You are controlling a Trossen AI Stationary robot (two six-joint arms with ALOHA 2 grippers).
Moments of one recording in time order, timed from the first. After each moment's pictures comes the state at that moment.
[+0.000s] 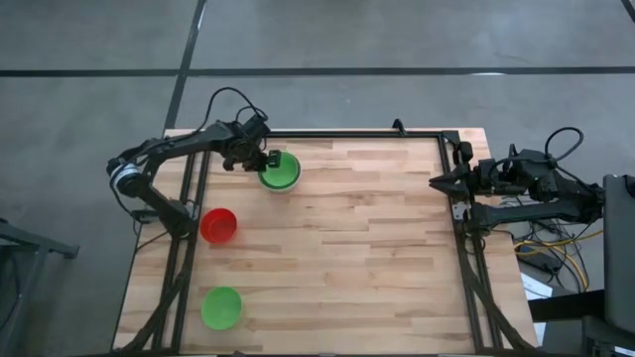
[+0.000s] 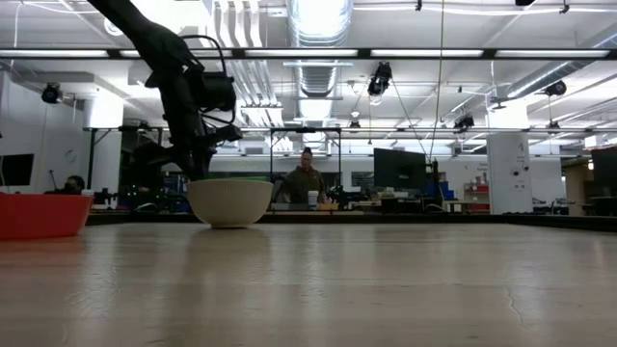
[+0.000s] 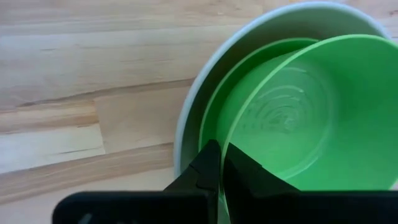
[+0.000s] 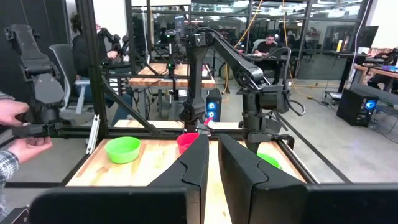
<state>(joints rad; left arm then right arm) 0.73 1.50 0.99 -0.71 0.12 -0.80 0.00 0.40 0.78 -0.39 0.00 0.00</state>
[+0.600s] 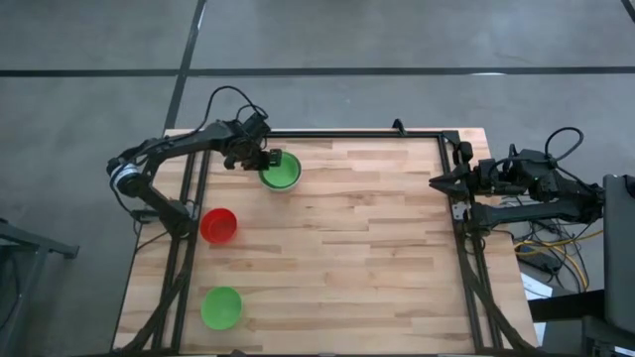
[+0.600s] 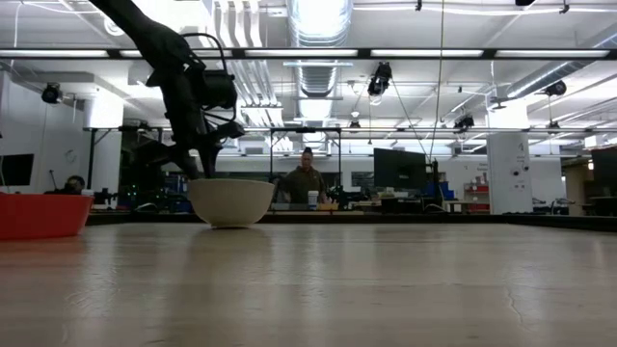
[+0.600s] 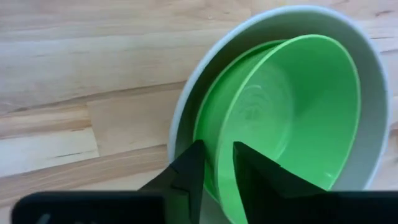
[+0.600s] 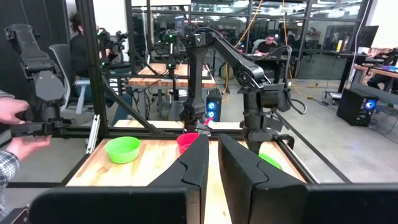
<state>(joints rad) 0.73 1.50 1.01 -0.71 0.14 -0.79 0.00 0.40 0.78 -0.39 0.00 0.00</state>
